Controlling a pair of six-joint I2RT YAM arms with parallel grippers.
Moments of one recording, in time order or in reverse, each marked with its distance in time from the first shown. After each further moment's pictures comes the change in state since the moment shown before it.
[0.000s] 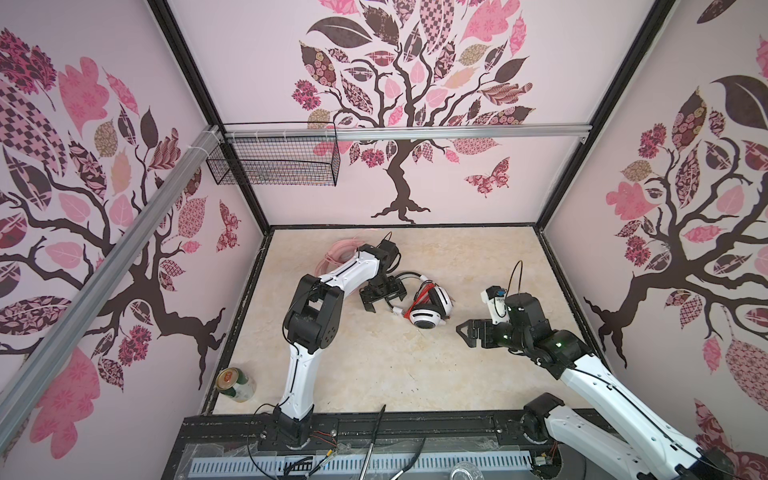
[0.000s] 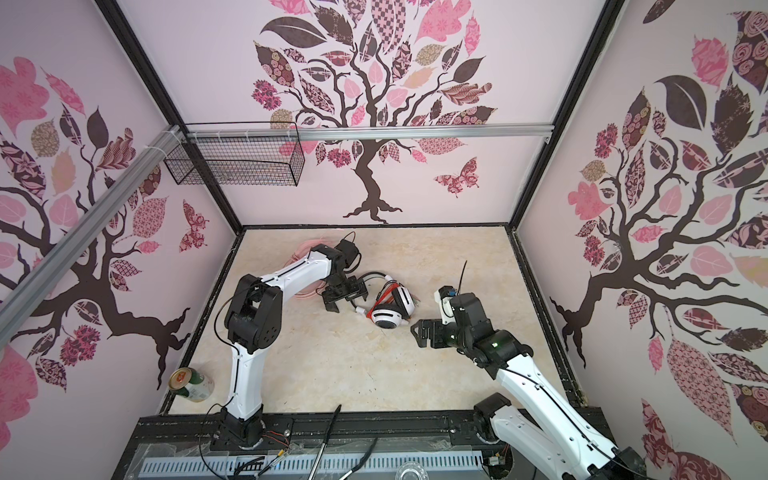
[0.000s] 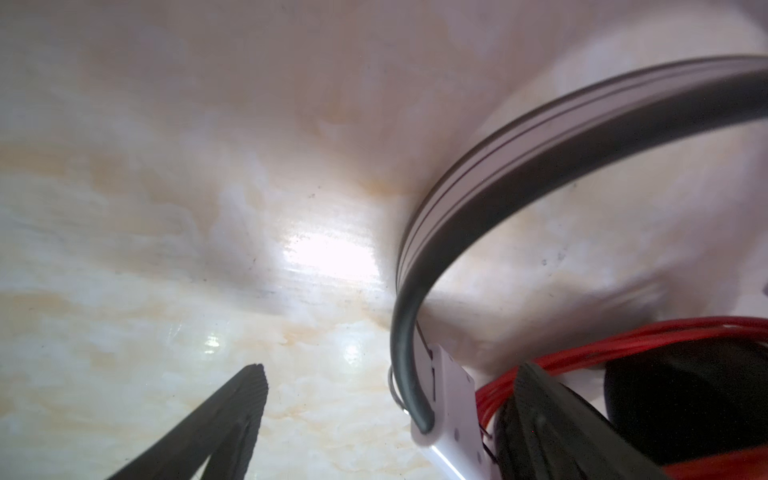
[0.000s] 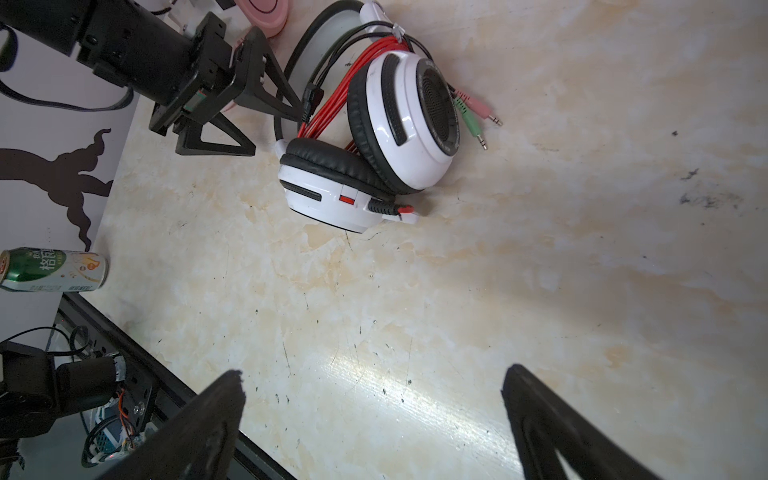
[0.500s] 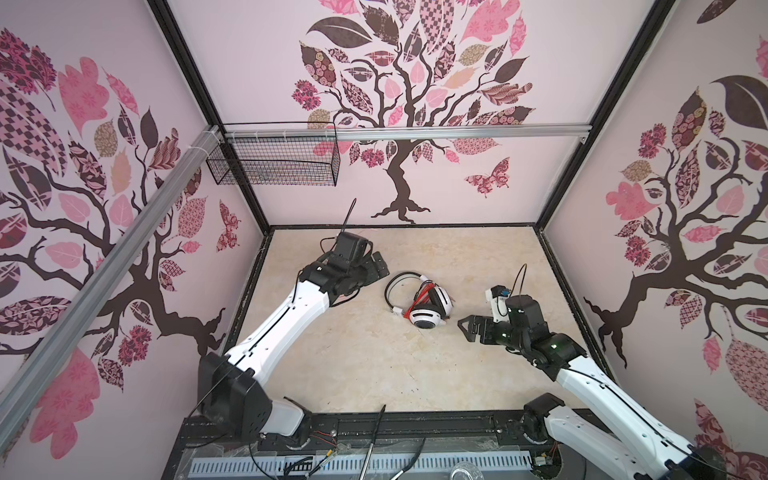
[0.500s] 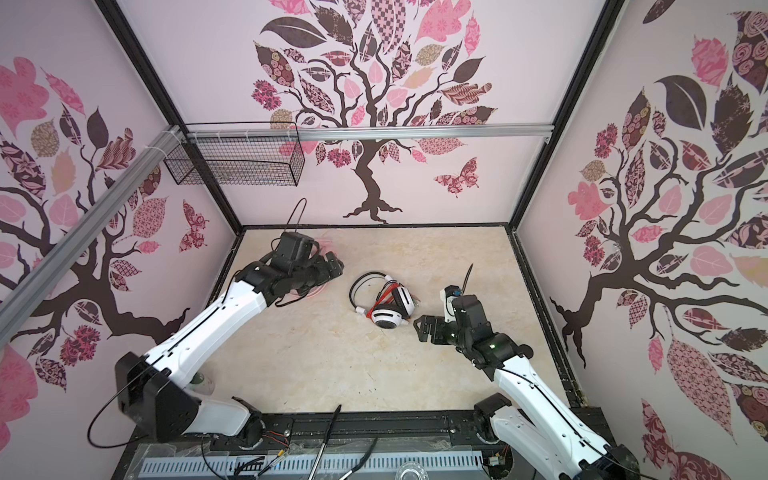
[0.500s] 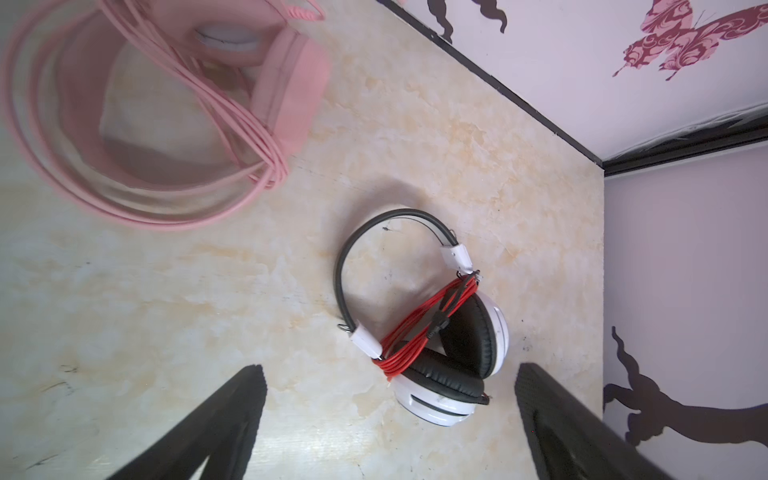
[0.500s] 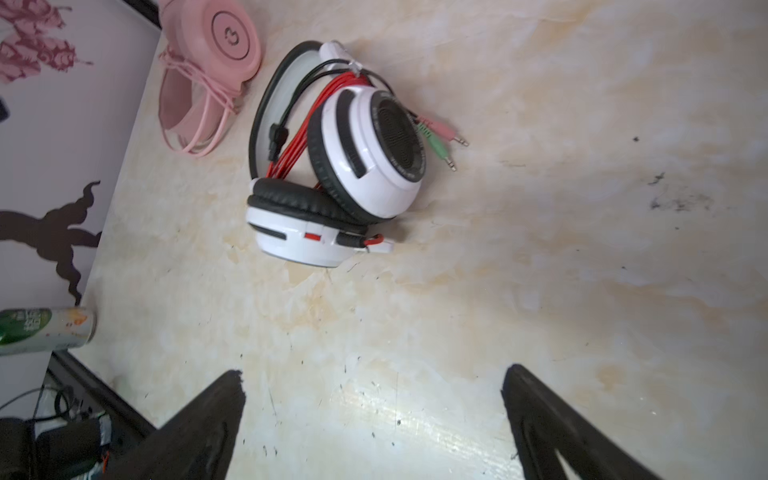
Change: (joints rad) left arm 0.000 -0.742 -0.460 0.404 -0.243 0.023; right arm -0.078 0.013 -0.109 0.176 0.040 0.092
